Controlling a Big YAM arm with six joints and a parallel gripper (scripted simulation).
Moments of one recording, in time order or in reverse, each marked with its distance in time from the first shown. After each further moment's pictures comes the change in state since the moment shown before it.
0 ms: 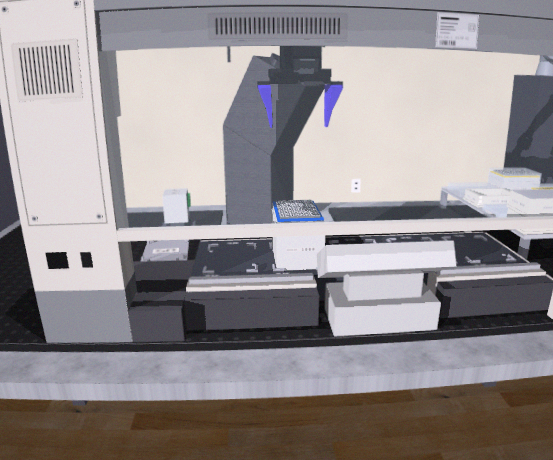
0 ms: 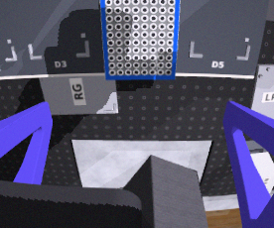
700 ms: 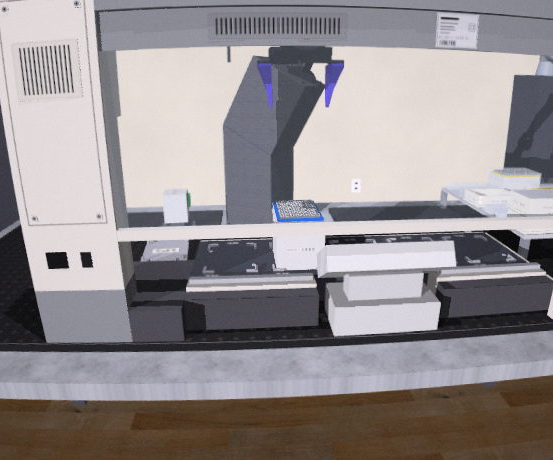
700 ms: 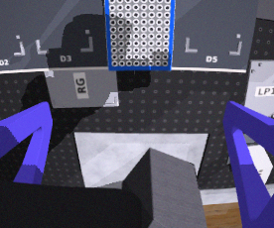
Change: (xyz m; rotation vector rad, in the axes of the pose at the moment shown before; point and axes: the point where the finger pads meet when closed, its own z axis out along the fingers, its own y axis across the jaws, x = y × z) arm -0.003 0.000 -0.034 0.002 -0.009 -0.003
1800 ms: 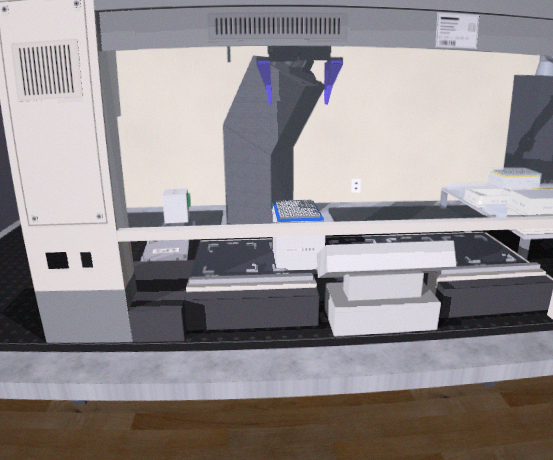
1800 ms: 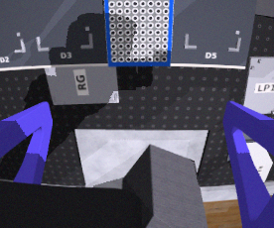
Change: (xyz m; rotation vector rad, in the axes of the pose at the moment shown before) arm 0.002 -0.001 -0.005 -0.002 0.007 0.004
